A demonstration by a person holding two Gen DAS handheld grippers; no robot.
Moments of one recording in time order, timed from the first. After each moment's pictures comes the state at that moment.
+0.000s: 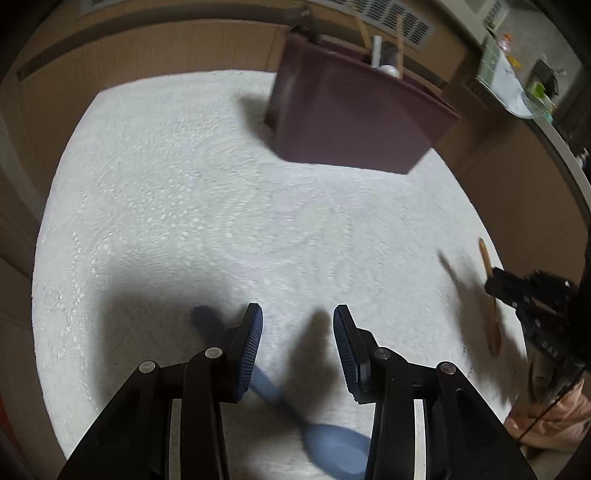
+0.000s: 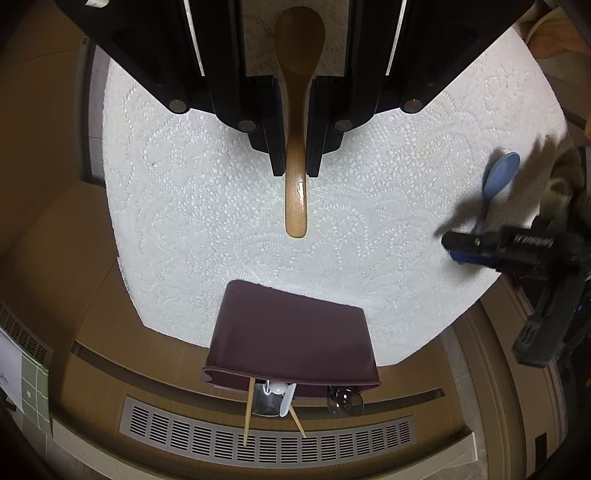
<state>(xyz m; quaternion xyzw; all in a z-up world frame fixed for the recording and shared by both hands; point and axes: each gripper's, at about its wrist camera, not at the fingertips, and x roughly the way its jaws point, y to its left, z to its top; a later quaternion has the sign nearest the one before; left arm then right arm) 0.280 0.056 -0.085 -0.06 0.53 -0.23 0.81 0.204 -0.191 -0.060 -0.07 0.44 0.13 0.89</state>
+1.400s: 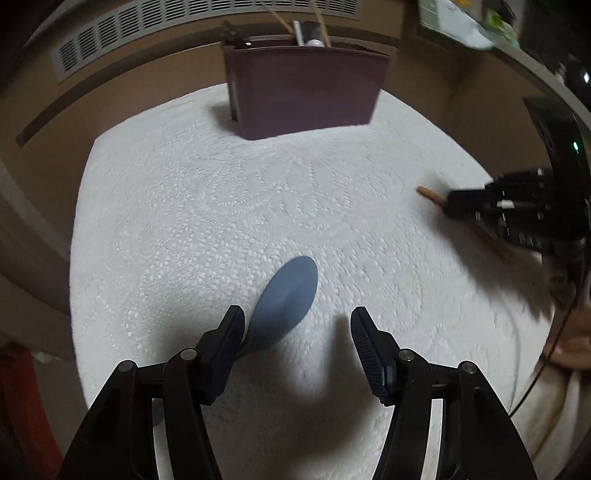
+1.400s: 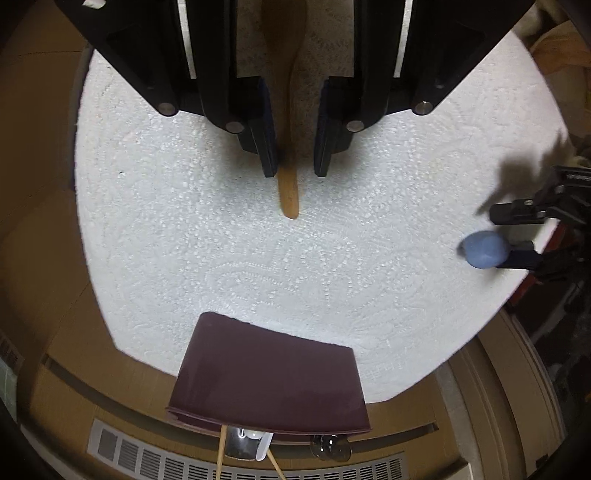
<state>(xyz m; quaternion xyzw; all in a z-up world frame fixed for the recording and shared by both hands) 0.208 0.033 -0.072 0.11 0.49 -0.23 0.83 0.218 -0.173 -0.080 -0.10 0.48 0.15 0.86</state>
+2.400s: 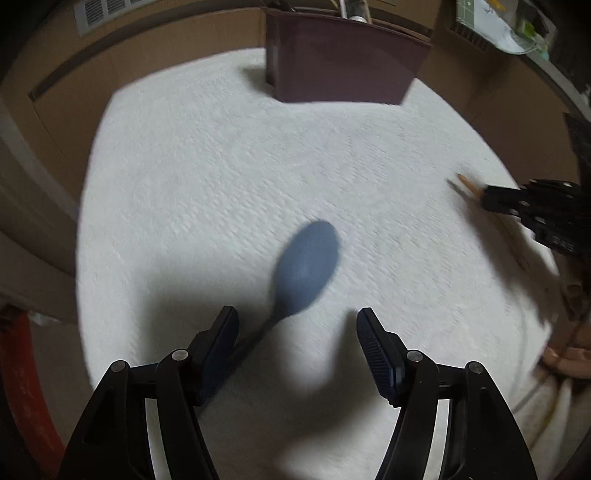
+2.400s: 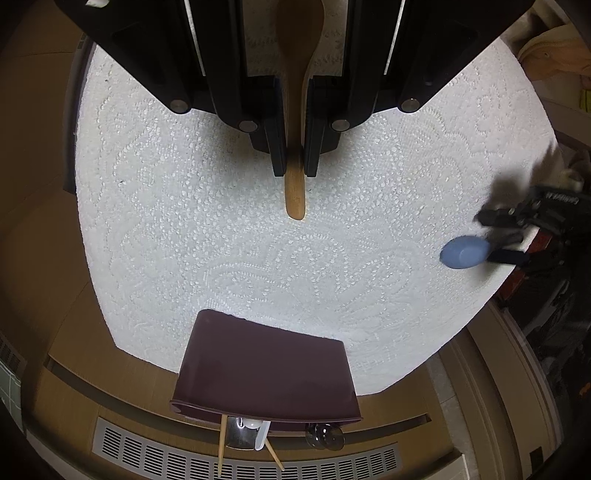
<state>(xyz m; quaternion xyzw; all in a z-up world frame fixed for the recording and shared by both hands) 0.207 0.054 -0.088 0.06 0.55 -0.21 0.81 0.210 -0.182 -0.074 -0.07 0.48 0.18 0.85</state>
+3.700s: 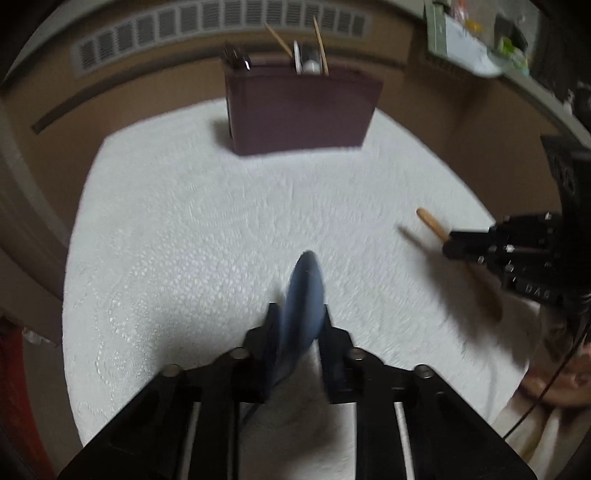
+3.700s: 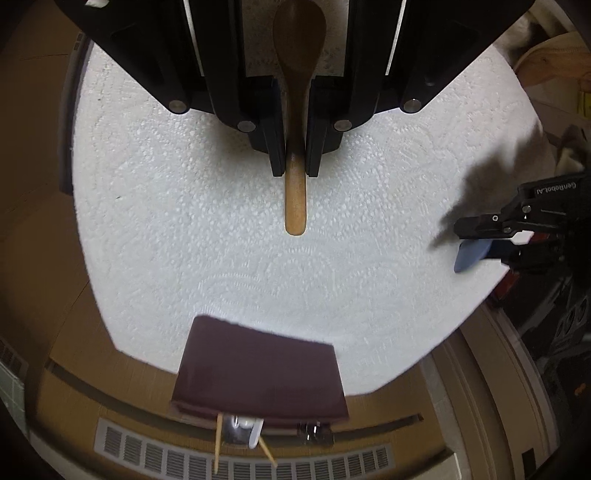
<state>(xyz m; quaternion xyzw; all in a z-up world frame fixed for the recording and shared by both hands) 0.175 0.021 -0.055 0.04 0.46 -0.20 0.87 0.186 -0.185 -0.064 -0.06 0.46 0.18 0.87</state>
